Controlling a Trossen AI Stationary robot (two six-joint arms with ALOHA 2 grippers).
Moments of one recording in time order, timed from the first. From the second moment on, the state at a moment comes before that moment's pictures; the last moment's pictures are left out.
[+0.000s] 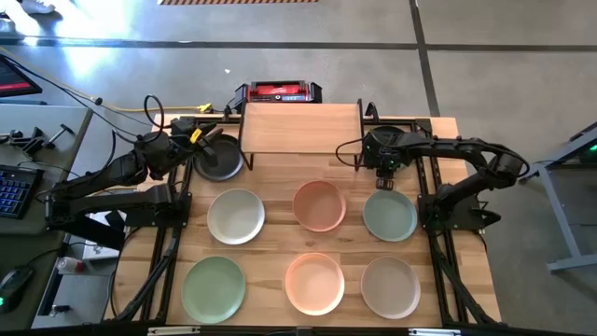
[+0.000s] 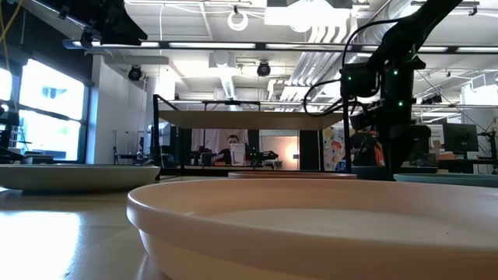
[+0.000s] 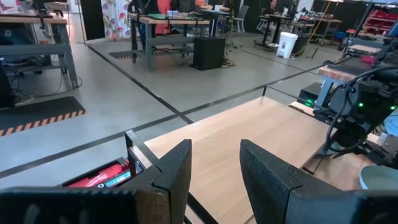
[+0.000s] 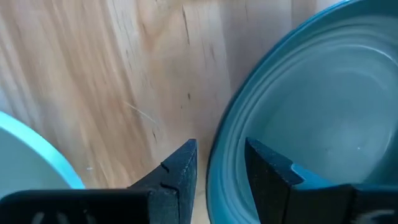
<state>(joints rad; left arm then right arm) 0.33 0.50 0.62 -0.28 -0.49 -0.18 -0.58 1.44 0.73 -0.75 0.16 -0.42</state>
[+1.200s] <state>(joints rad) 0.33 0.50 0.62 -0.28 -0.49 -0.18 -0.62 1.43 0.73 -0.78 0.14 -0.31</state>
